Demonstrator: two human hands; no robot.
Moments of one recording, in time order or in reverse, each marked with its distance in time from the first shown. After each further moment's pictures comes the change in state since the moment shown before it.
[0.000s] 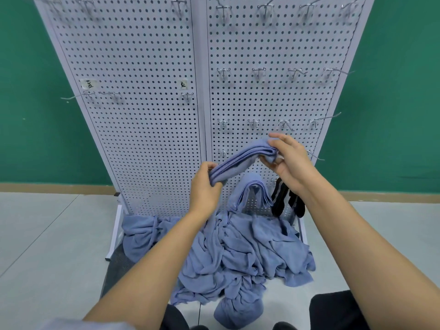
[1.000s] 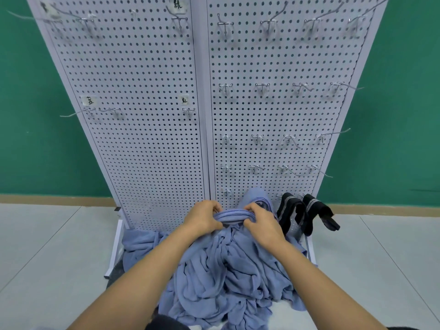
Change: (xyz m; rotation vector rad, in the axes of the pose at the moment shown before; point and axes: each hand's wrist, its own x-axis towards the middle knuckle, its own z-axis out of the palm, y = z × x) left_hand 0.037 -0.043 0.001 0.496 -0.514 -0.115; right_hand 0.012 0.121 -0.020 -1.243 -0.151 -0.058
